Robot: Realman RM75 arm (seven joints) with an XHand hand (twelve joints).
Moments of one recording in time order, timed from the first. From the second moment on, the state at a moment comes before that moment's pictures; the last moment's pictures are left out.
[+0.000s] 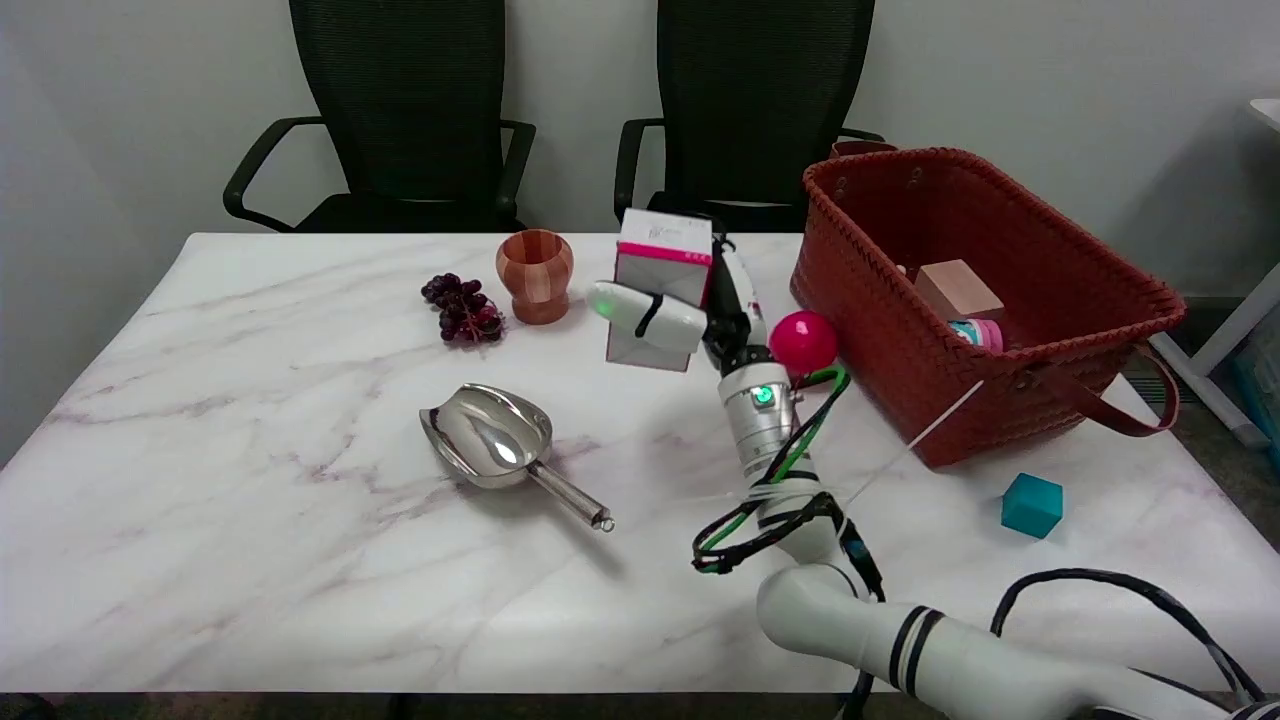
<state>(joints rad) 0.28 -1.37 -2.21 1.01 1.03 0.97 0.91</state>
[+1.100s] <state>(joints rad) 0.18 -1.16 -1.87 1.54 1.15 0.81 0.13</state>
